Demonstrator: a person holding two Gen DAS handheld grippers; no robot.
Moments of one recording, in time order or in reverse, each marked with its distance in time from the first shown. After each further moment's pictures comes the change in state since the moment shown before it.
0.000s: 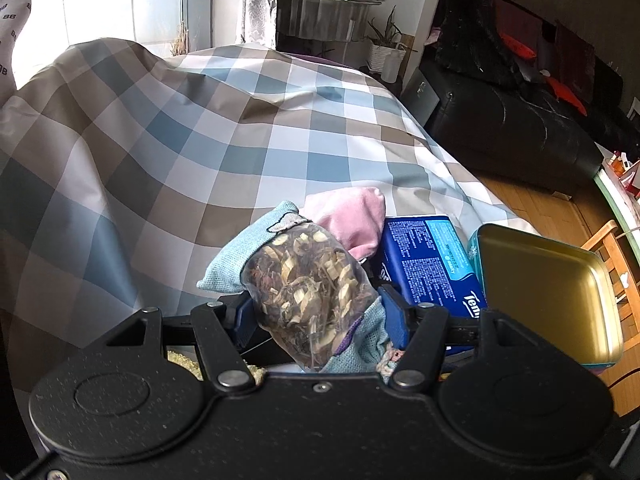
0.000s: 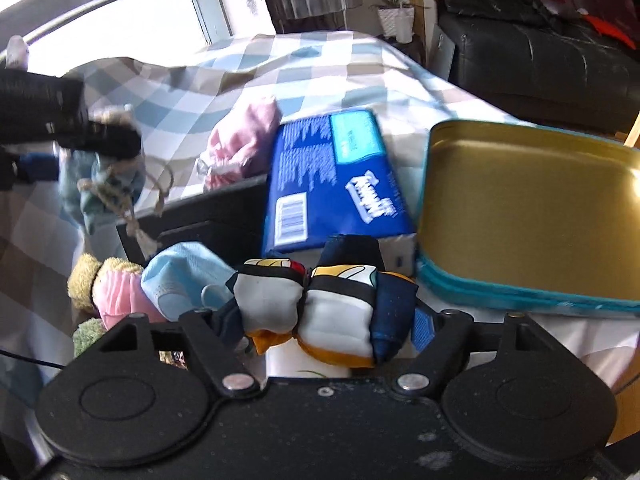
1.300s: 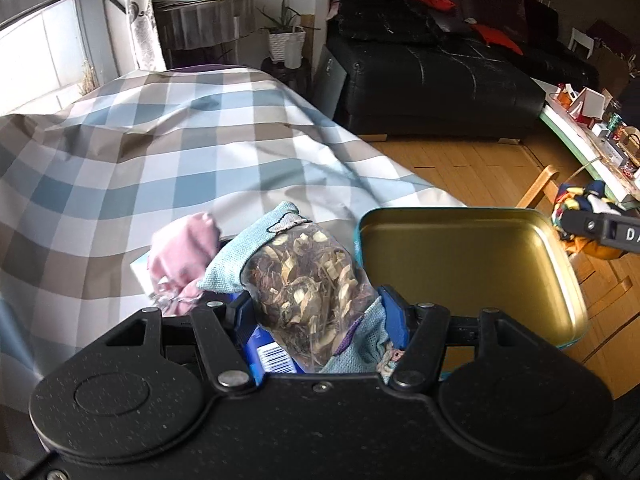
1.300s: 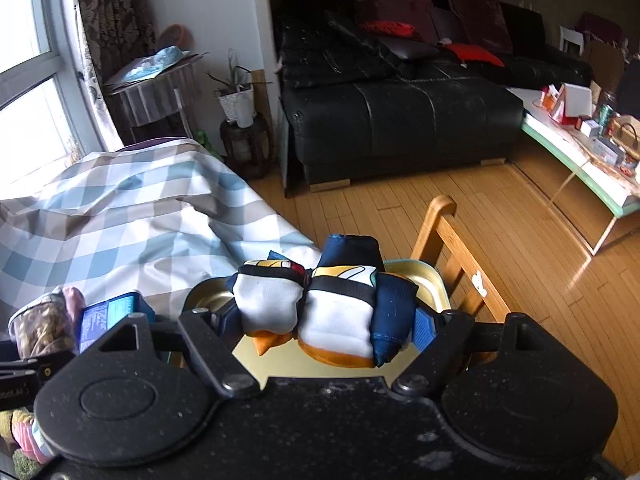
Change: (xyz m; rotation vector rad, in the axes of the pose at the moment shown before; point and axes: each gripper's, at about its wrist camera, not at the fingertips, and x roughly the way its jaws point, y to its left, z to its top) left arm 0.025 -0.137 0.015 0.231 0.037 -0.110; right arm -0.077 -0.173 0.106 0.192 -0.159 -0.328
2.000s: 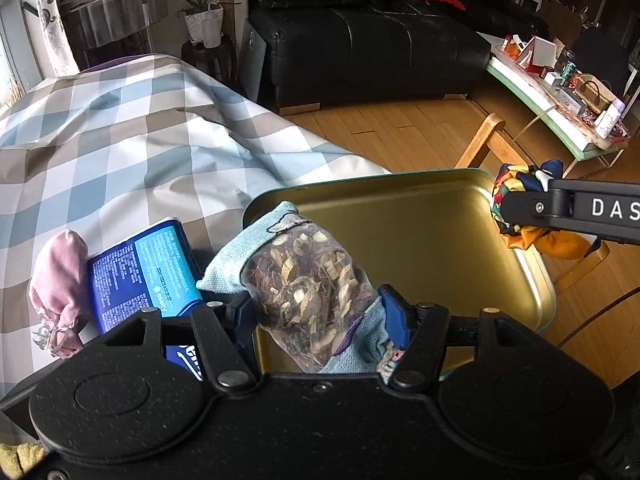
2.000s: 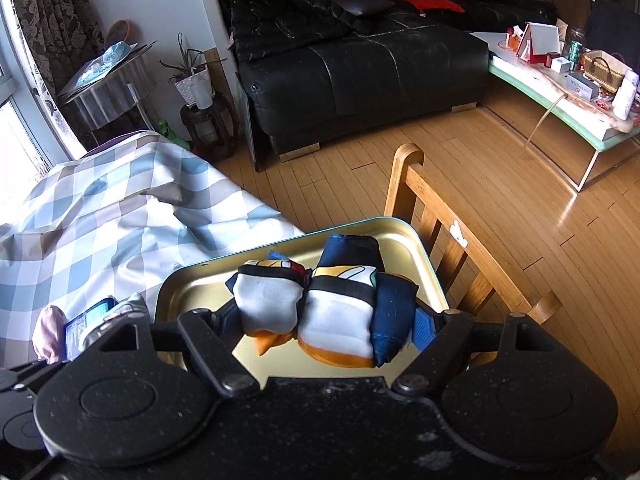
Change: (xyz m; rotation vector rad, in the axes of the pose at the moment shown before) left arm 0.055 -0.066 0.002 0.119 0.090 -0.113; right arm 0.025 -0.018 -0.002 0.144 0.109 -0.046
